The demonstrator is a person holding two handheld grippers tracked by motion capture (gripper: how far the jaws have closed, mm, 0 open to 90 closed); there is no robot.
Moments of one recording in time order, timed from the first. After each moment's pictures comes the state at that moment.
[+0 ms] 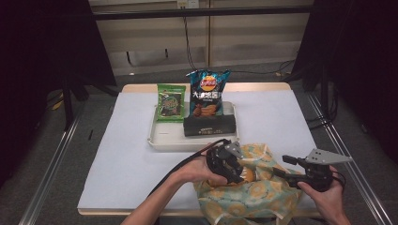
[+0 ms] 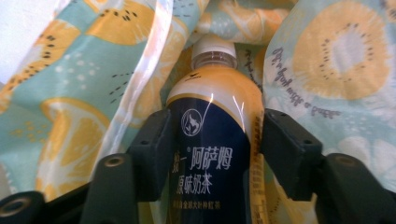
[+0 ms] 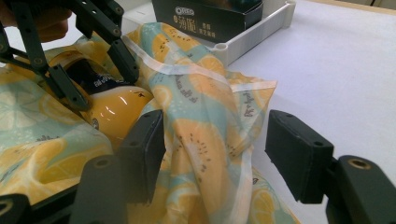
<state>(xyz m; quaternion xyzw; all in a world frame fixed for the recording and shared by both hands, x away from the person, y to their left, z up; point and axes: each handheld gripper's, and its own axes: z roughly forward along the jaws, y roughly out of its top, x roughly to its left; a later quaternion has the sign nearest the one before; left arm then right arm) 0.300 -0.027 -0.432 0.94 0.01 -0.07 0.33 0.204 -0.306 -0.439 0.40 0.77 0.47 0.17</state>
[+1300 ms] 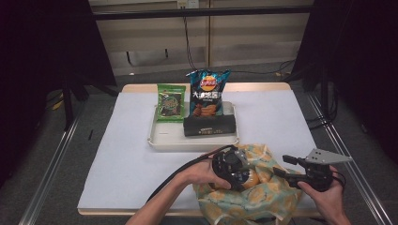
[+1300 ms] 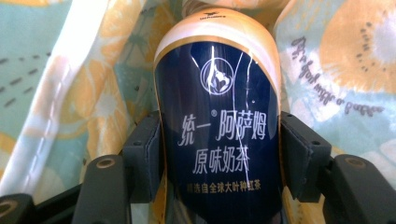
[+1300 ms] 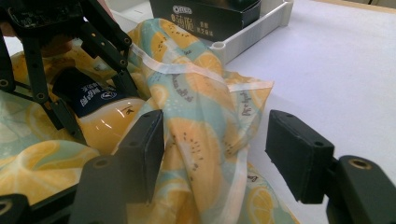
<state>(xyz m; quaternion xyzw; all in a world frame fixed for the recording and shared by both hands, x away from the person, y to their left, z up) 0.295 -0.042 -0.448 0.96 -0.01 -0.10 0.27 0.204 -0.306 -0.439 0.40 0.77 0.47 0.17</state>
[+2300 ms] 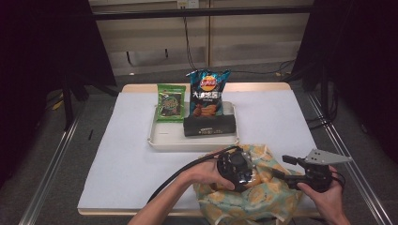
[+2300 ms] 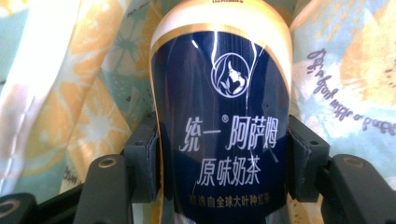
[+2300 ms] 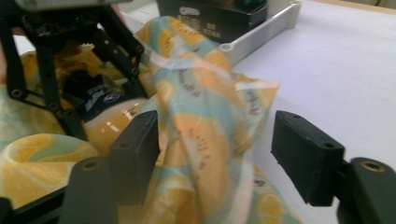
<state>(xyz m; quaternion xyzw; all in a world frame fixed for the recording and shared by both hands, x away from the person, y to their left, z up) 0.292 -0.053 -0.446 0.96 -0.01 -0.10 0.26 0.203 -0.302 -0.438 0.39 0.77 0.47 0.16</state>
